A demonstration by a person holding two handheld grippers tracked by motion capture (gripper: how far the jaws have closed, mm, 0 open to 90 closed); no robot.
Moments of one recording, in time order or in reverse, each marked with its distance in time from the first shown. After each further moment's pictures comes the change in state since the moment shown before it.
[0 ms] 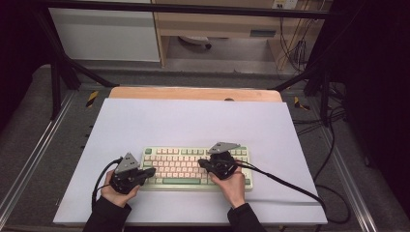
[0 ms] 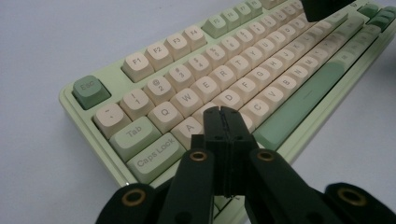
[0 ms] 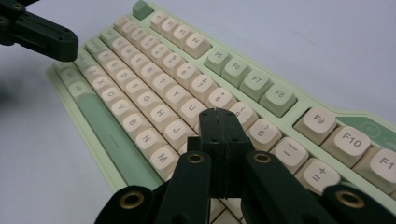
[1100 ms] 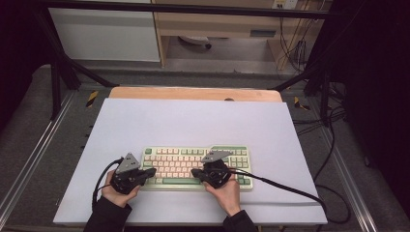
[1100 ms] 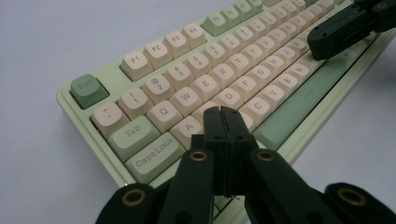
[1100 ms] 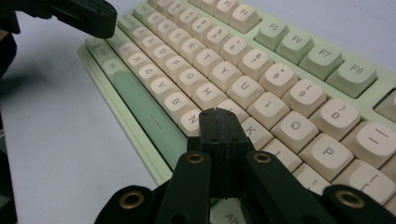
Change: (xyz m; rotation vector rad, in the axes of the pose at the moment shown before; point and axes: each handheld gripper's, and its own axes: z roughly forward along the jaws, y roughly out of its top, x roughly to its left) left arm -0.001 0.000 0.002 0.004 0.002 0.005; right arm 0.020 -0.013 0.013 0.033 0.077 -0.005
